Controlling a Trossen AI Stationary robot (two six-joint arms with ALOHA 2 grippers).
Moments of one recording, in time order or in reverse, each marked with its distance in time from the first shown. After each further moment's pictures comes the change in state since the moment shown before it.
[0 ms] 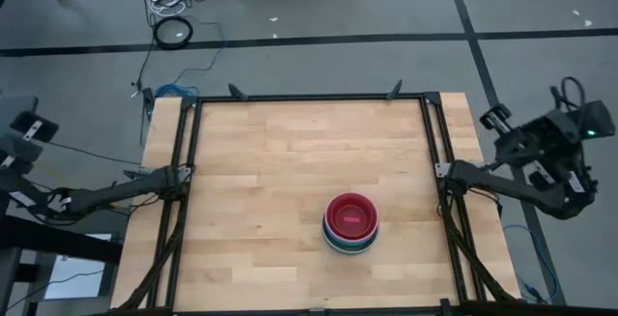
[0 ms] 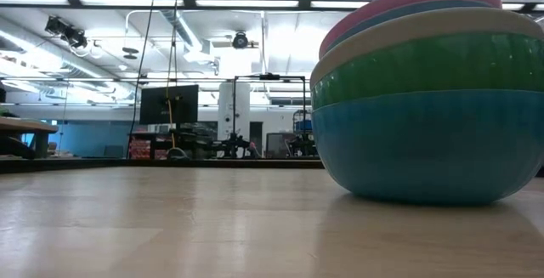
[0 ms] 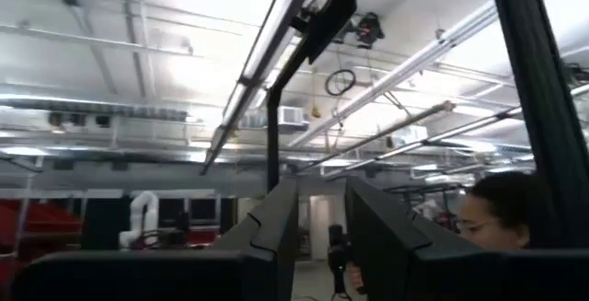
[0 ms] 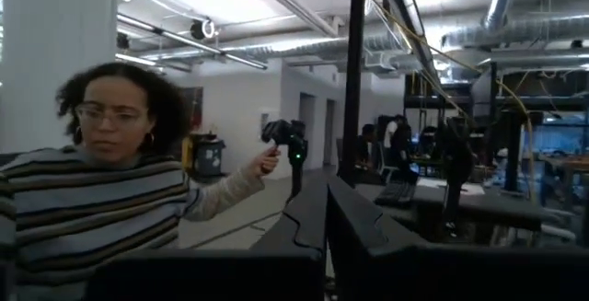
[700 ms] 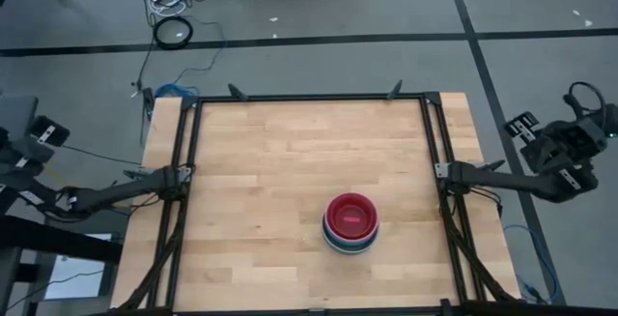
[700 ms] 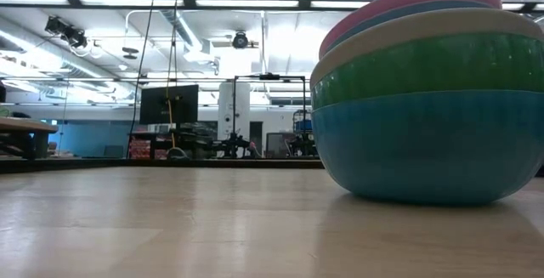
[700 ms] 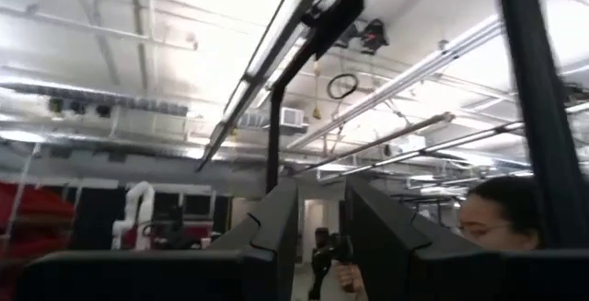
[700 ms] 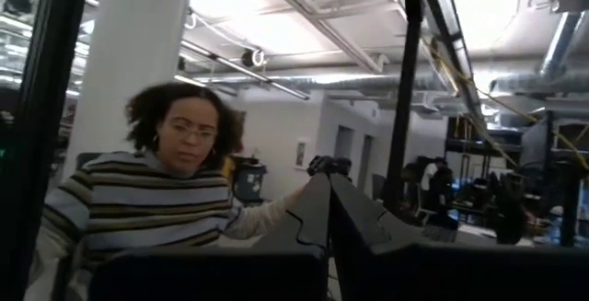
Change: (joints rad) left arm -0.057 -0.115 -0.120 -0.018 -0.059 -0.020; right arm 0.280 -0.159 -0.015 -0.098 0.149 -0.121
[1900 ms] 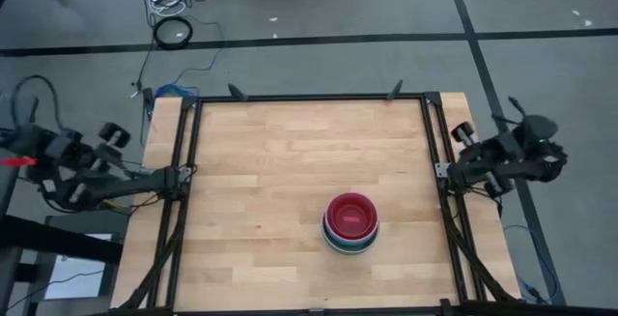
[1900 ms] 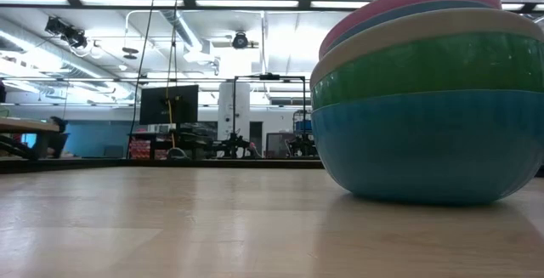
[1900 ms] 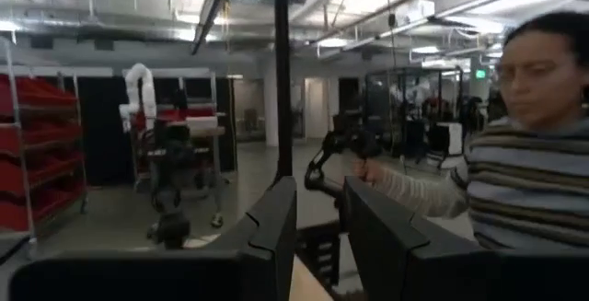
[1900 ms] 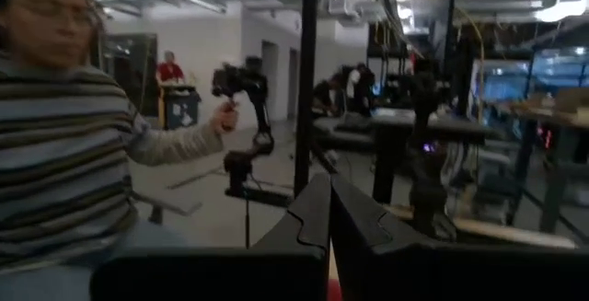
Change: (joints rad) left arm -0.094 -0.012 -0.261 -0.190 0.048 0.309; right arm 0.296 -0.125 -0.344 -0.190 0.500 -0.280
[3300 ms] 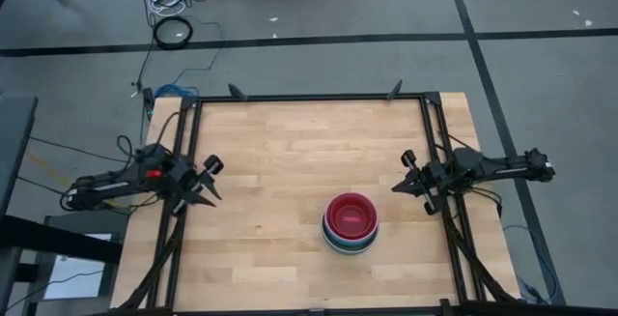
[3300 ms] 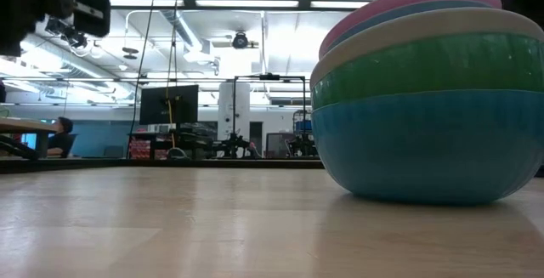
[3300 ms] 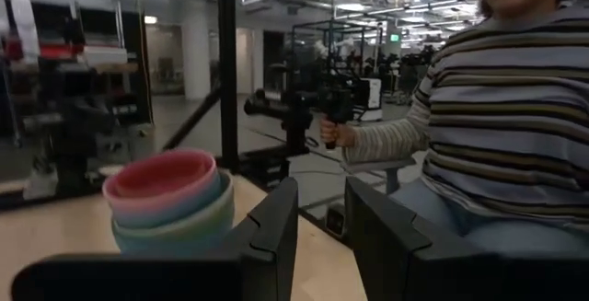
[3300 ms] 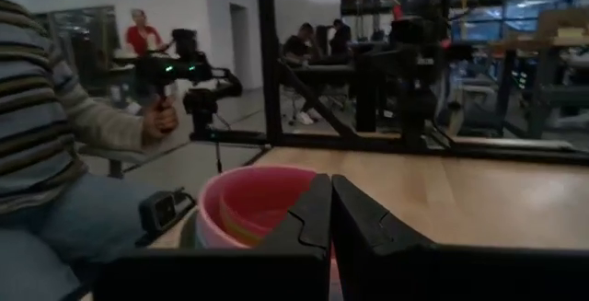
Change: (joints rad) left arm -0.001 -0.002 -0.939 0.825 0.268 -0.024; right arm -0.003 0.001 -0.643 0.544 0.089 0.046
